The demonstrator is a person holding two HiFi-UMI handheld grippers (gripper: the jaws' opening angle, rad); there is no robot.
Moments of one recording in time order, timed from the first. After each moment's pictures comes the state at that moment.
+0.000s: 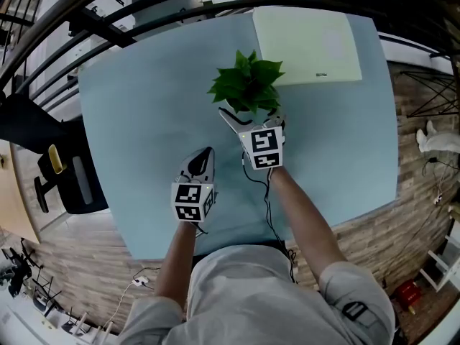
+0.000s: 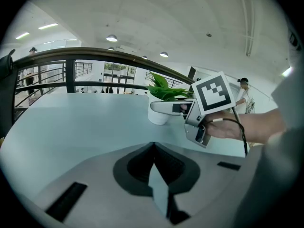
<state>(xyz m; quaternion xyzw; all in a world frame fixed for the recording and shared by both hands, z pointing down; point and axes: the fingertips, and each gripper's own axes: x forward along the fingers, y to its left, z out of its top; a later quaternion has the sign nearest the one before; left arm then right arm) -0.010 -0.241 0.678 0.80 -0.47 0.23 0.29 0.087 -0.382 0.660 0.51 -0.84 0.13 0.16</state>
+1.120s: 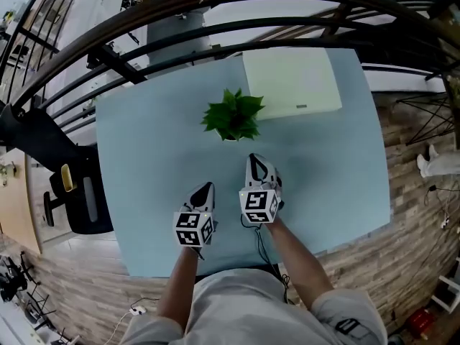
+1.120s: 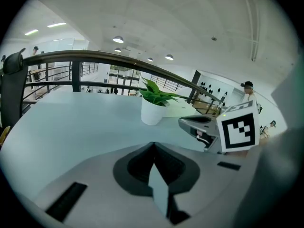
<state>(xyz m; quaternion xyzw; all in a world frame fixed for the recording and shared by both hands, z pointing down) 0.003 -0.210 0.662 0.79 -0.49 0.20 0.32 0.135 -0.285 0.673 0.55 -0.79 0.08 0.25</state>
